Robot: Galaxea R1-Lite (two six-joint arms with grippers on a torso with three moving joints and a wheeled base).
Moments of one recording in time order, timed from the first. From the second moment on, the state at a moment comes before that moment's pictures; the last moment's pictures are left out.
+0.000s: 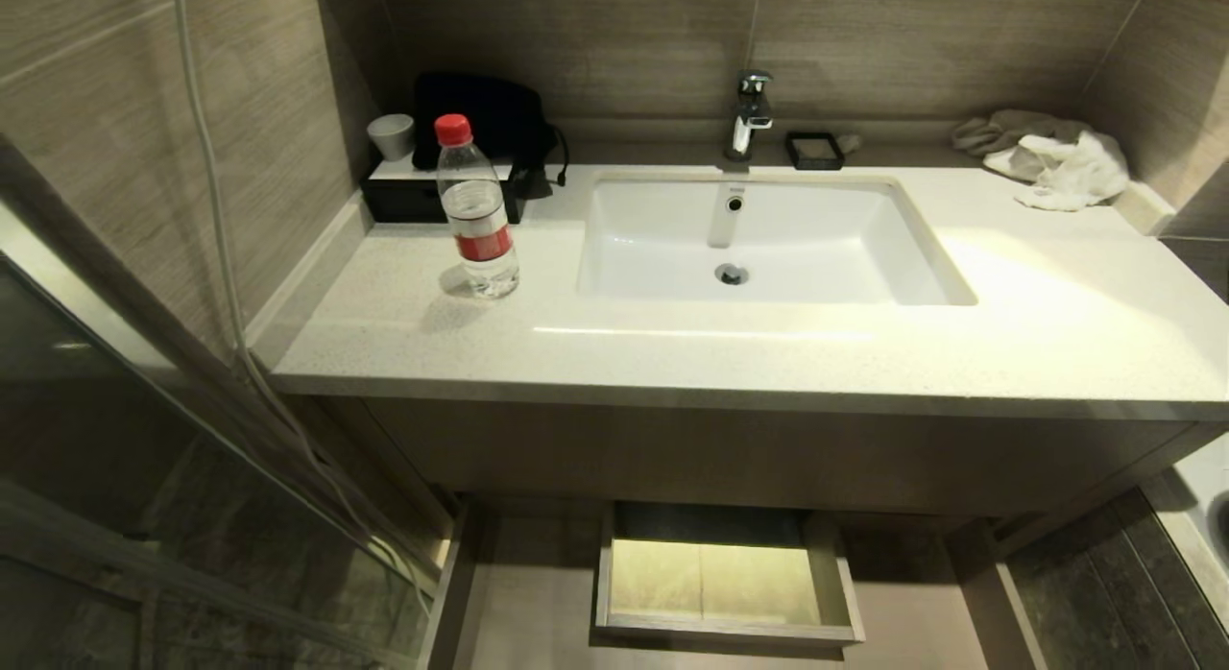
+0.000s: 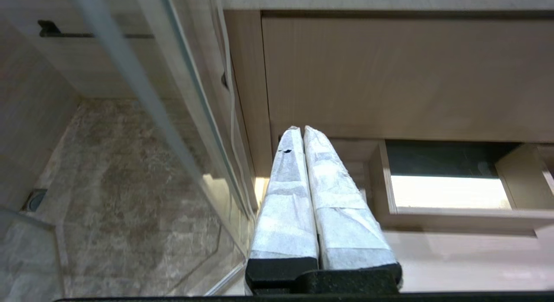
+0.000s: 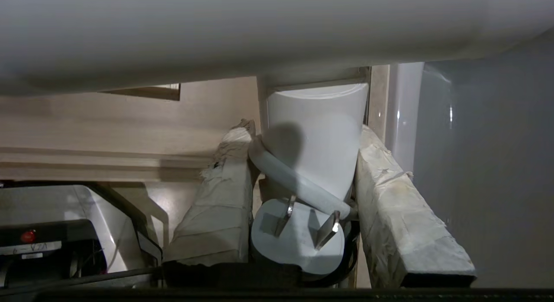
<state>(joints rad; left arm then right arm) 0.00 0.00 0.00 0.00 0.00 0.00 0.00 0.61 -0.56 0.50 -0.28 -0.25</state>
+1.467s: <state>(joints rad) 0.00 0.00 0.00 0.00 0.00 0.00 0.03 0.56 -0.44 0.49 -0.28 -0.24</state>
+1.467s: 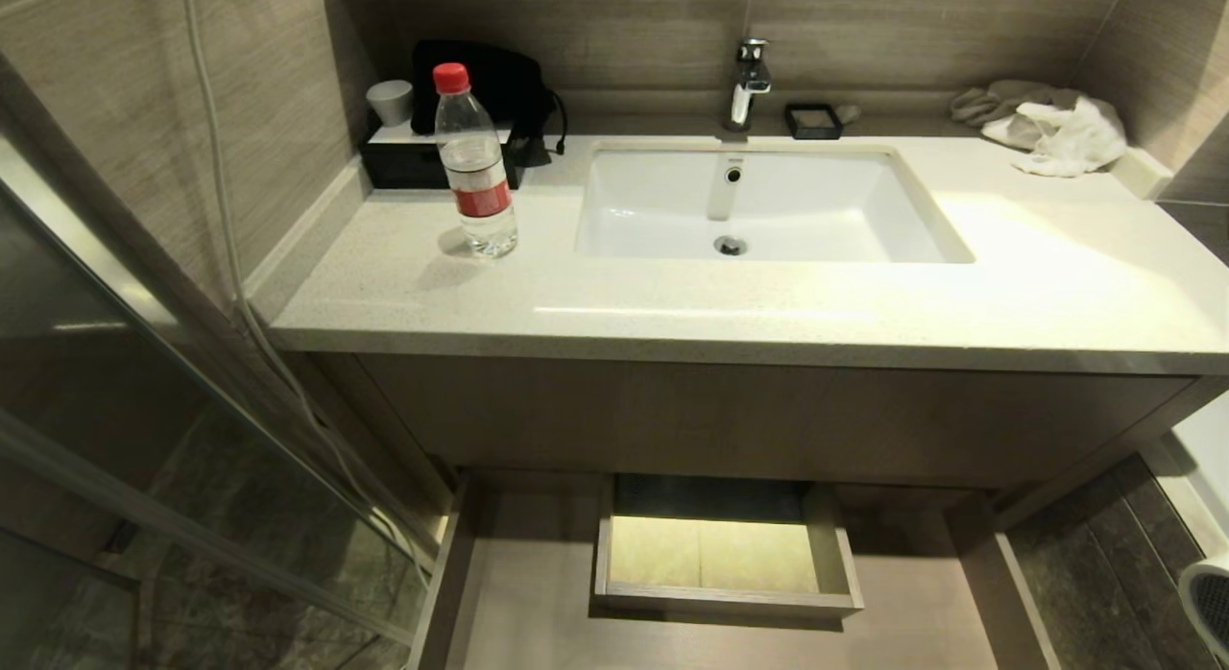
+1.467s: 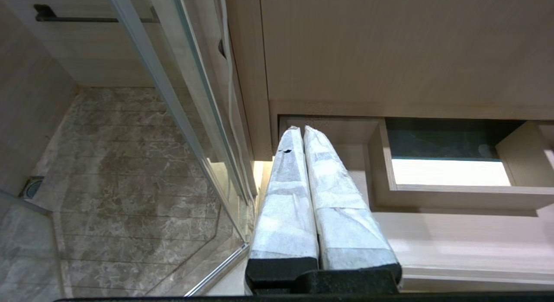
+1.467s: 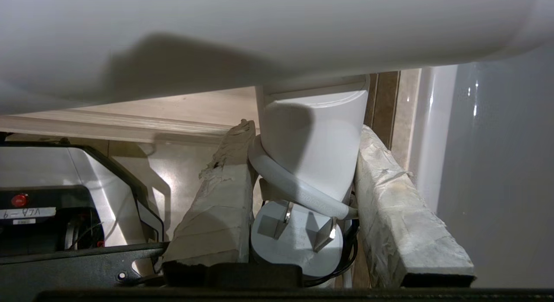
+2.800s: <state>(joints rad) 0.00 0.00 0.00 0.00 0.00 0.00 0.03 0.46 -0.34 0.49 -0.28 -0.24</state>
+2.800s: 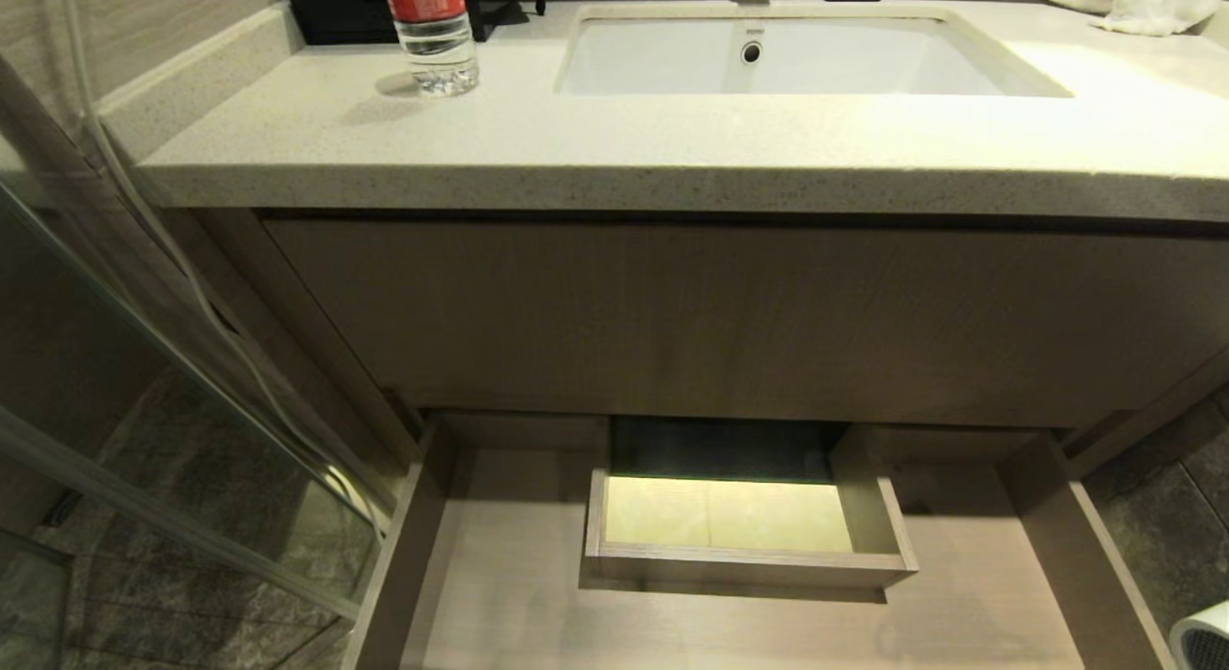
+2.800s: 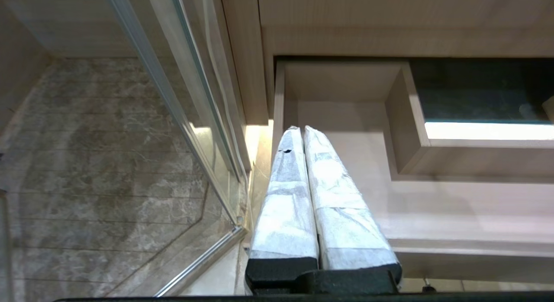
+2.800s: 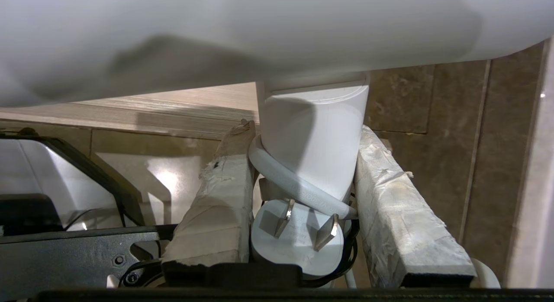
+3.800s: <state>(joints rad) 0.00 0.00 0.00 0.00 0.00 0.00 0.04 0.93 -0.30 0.11 -0.35 -0.23</state>
